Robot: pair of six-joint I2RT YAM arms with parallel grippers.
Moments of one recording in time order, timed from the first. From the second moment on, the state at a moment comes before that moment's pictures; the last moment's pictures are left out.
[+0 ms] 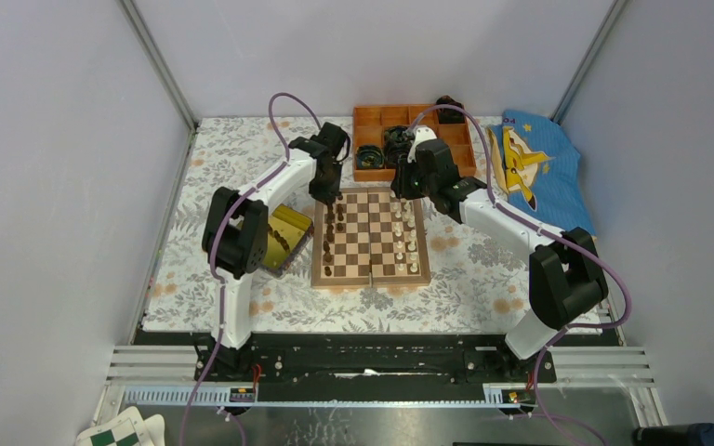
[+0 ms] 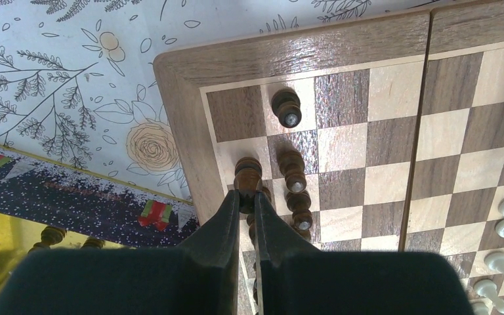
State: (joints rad) left arm -0.41 2.08 1.73 -0.84 -0.07 -0.30; right arm 0.52 1.63 1.19 -0.15 -0.02 0.30
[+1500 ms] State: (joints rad) left arm -0.39 1.82 1.63 -0.81 -0.17 -0.33; right arm 0.52 1.64 1.19 -0.13 -0.02 0.30
